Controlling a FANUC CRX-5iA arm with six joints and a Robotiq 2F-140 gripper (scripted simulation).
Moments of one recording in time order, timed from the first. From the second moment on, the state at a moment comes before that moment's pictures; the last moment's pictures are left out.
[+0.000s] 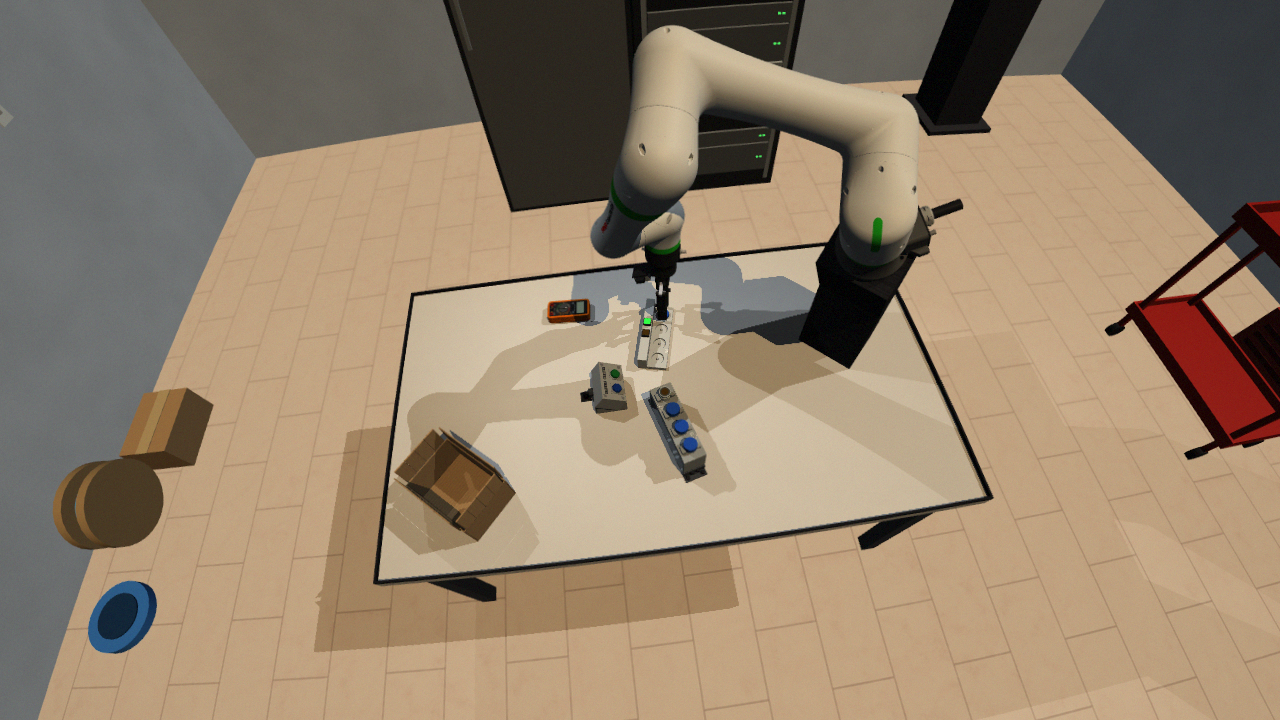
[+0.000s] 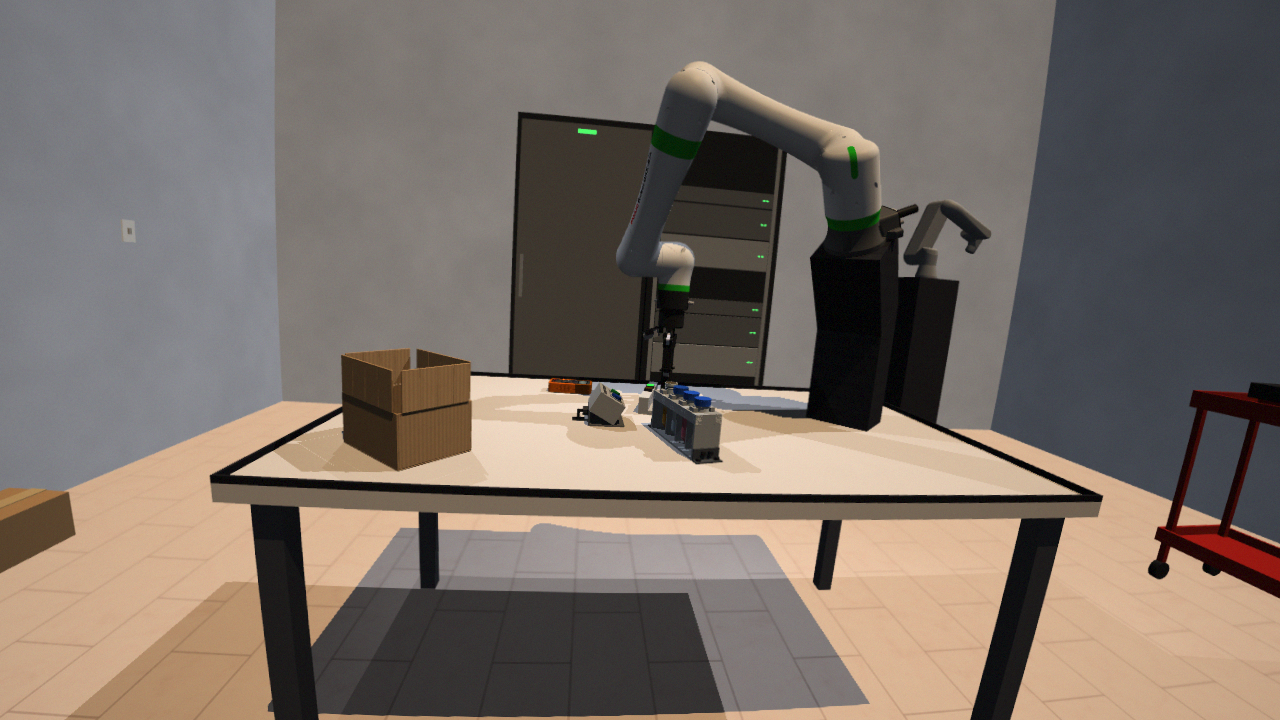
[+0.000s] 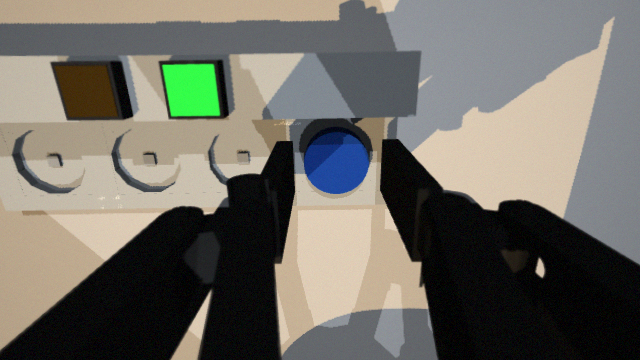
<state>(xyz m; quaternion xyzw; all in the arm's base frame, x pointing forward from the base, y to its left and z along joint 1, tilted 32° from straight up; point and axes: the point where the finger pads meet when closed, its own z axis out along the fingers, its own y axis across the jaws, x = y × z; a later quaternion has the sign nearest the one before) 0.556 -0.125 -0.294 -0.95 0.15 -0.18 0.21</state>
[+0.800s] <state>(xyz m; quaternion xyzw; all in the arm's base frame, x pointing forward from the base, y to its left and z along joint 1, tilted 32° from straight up) 0.559 -0.122 -0.302 -0.95 0.15 -0.18 0.21</state>
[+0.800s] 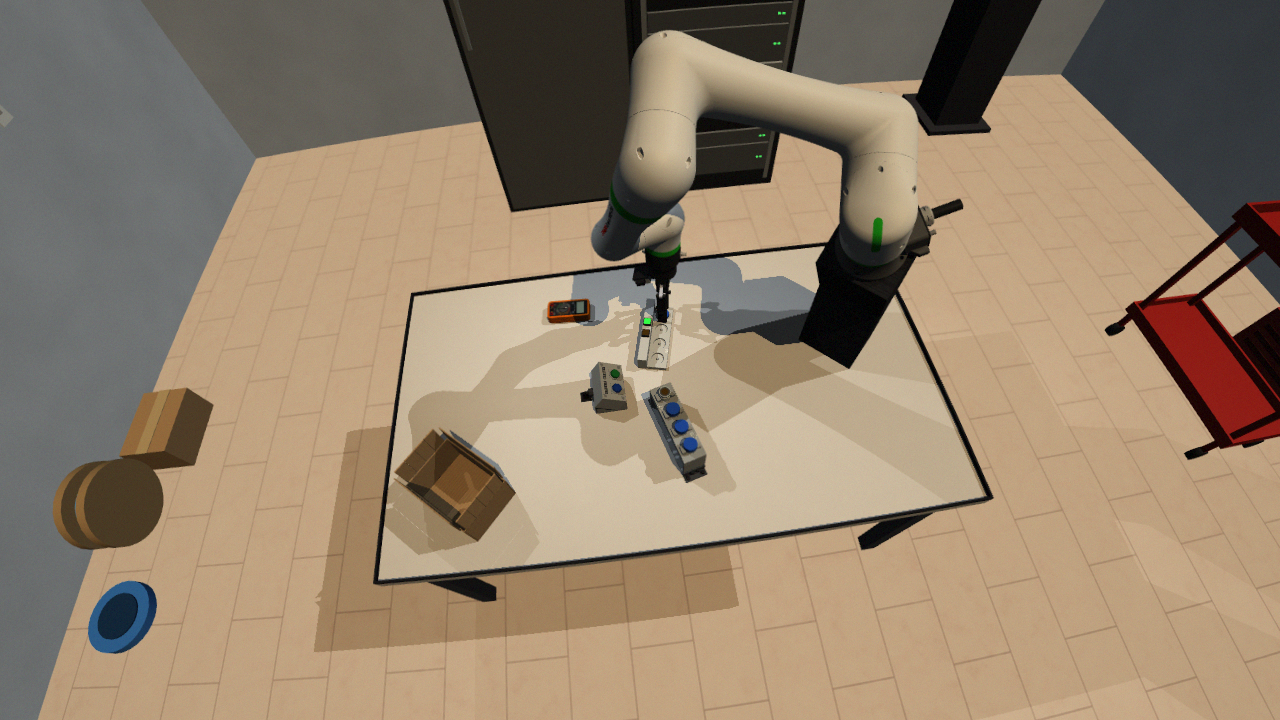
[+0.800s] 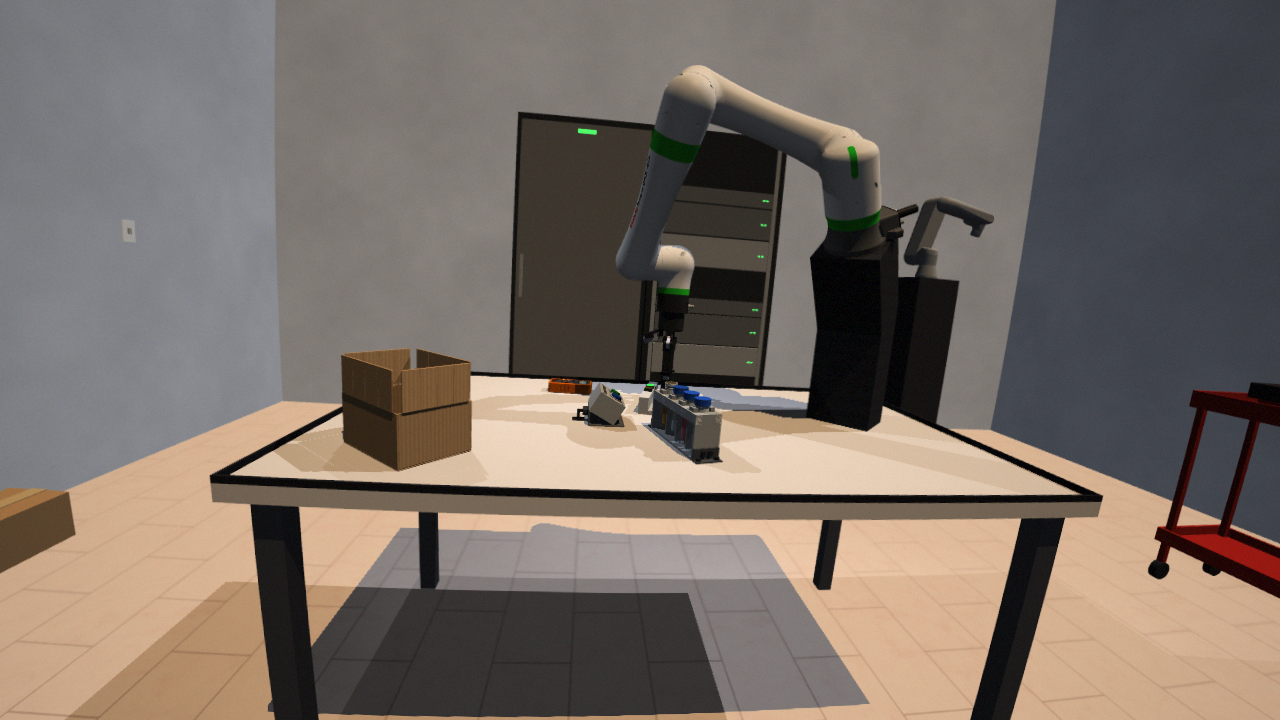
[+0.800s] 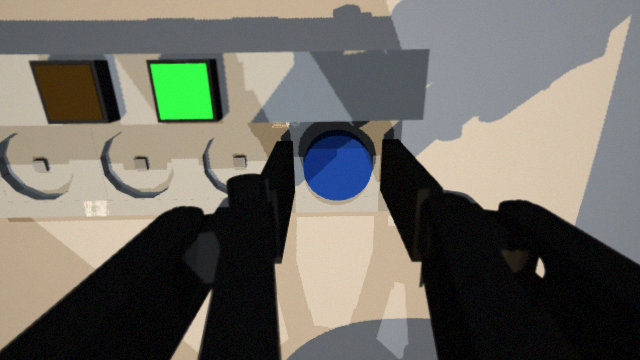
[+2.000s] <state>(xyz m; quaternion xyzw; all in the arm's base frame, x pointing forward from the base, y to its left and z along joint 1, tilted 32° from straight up) 0.532 -0.146 -0.244 -0.95 0.15 -0.18 0.21</state>
